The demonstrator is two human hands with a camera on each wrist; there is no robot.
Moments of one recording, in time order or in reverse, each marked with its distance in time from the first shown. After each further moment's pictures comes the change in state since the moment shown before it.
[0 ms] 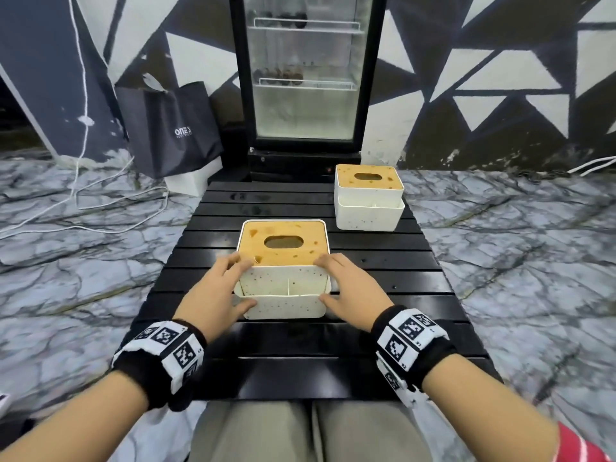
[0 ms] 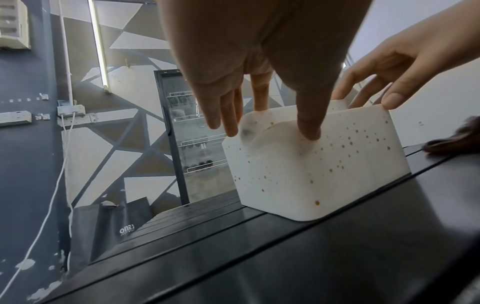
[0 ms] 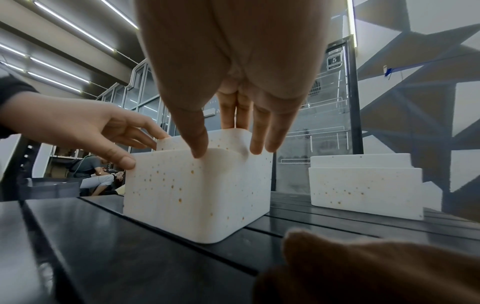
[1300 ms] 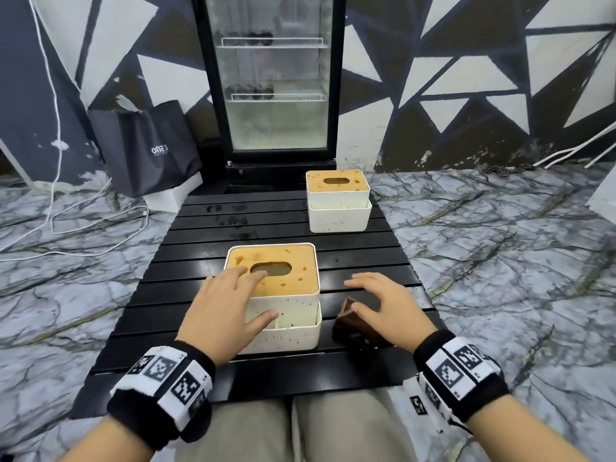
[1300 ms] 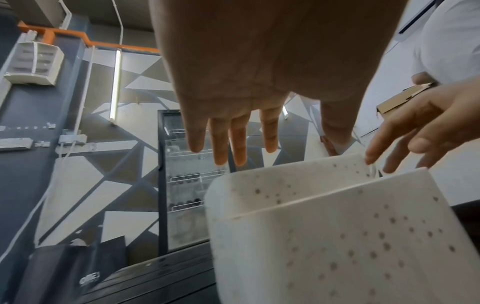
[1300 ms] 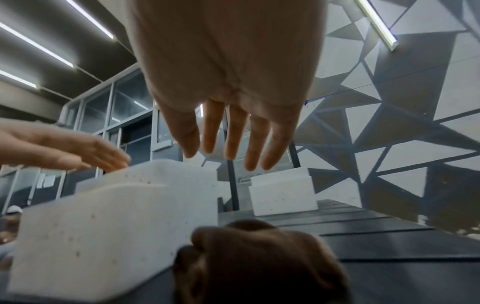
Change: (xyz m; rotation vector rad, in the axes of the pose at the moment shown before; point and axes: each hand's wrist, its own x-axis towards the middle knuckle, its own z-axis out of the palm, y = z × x) left_hand -0.021 0.076 -0.008 0.263 -0.004 0.137; right_hand -0.078 0.057 -0.025 0.187 0.234 0.120
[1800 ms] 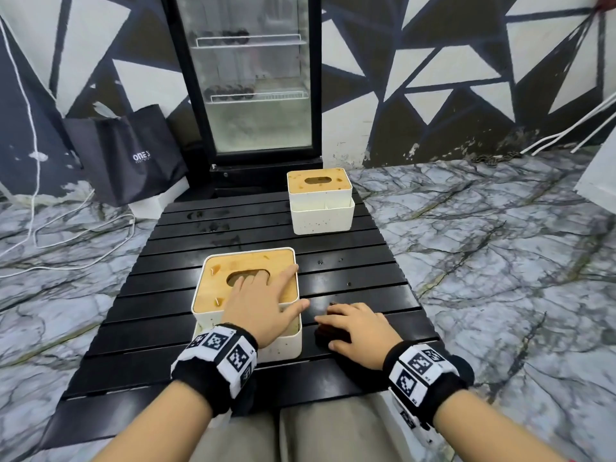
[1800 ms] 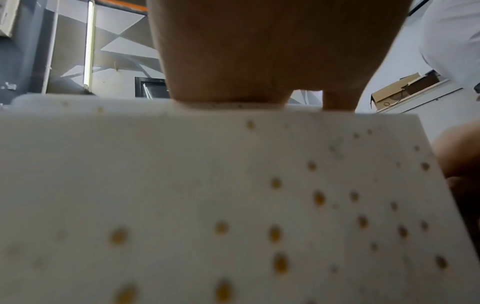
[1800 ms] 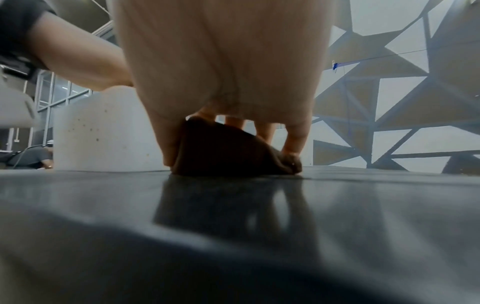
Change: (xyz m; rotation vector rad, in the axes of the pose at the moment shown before) left_hand 0.056 0.059 0.030 0.022 -0.201 -0.013; right_hand -0.004 0.023 0.026 -0.377 -0.423 0.076
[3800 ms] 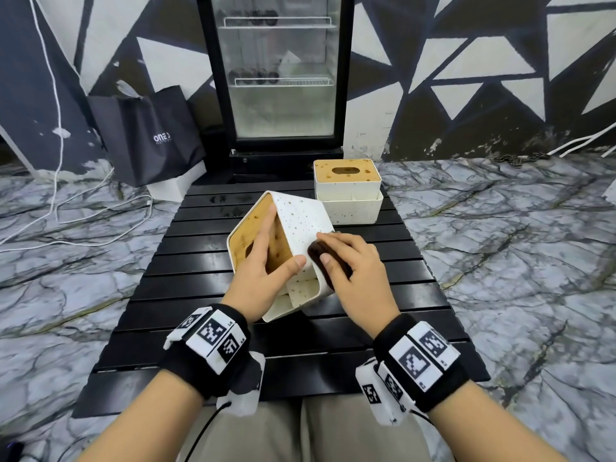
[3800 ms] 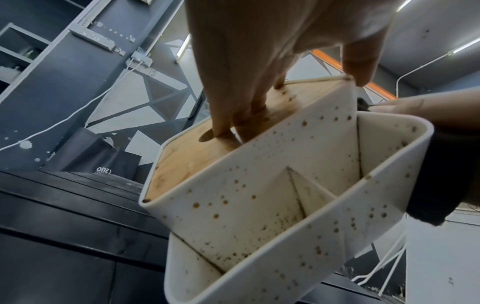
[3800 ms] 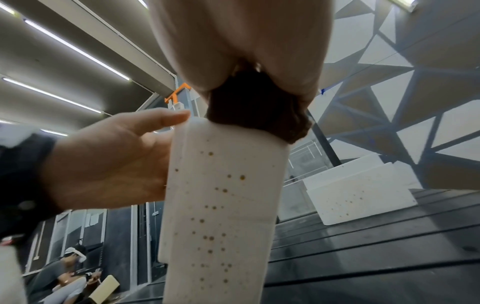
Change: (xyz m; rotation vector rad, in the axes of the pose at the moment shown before) left_hand -0.012 -0.039 -0.022 -1.190 0.251 0.092; right_hand 0.025 -0.079 -0.041 0.574 0.719 -0.128
